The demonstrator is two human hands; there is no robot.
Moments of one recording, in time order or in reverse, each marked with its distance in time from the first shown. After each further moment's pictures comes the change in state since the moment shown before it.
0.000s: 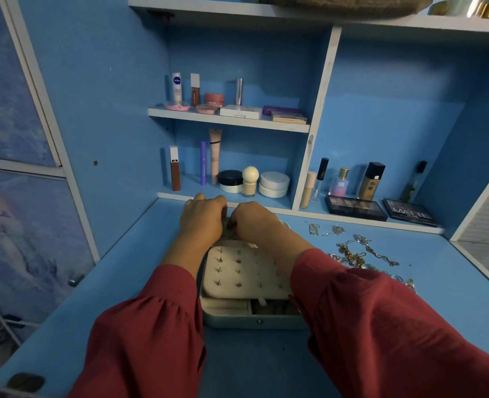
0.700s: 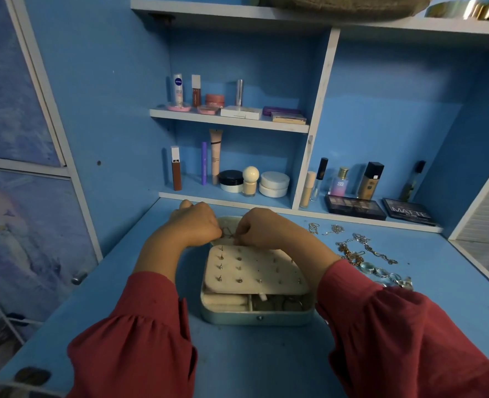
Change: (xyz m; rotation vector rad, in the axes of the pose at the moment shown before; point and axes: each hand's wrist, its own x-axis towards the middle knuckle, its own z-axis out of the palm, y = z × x) left_hand -0.003 -0.024 -0.018 -0.060 -0.412 -0.052; right_hand -0.049 0.011 -0.014 0.236 -0.043 -0.084
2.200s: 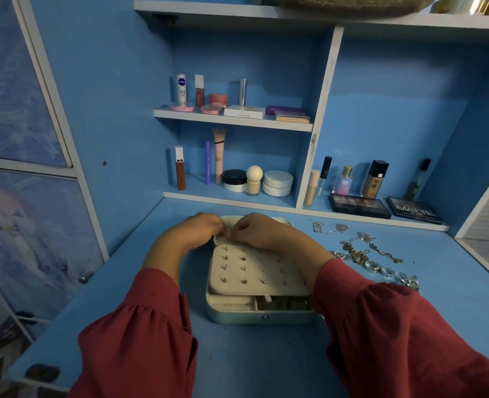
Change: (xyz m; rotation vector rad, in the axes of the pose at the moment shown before) left_hand -0.003 -0.004 0.006 -0.467 -0.115 0.000; right_hand 0.005 -0.005 0.011 0.209 -0.057 0.043
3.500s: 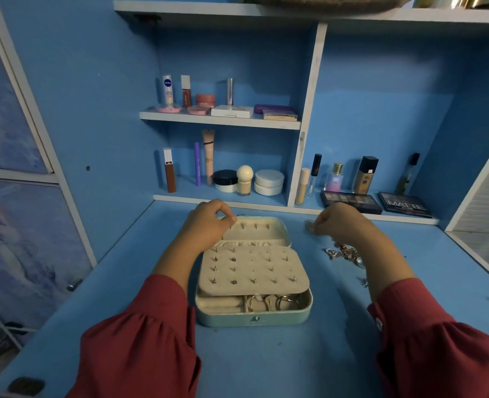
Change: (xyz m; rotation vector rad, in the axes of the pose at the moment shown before) left_hand 0.016 0.014 0.026 -0.052 0.311 0.164; right_hand -0.056 0.111 -0.068 -0.018 0.355 0.348
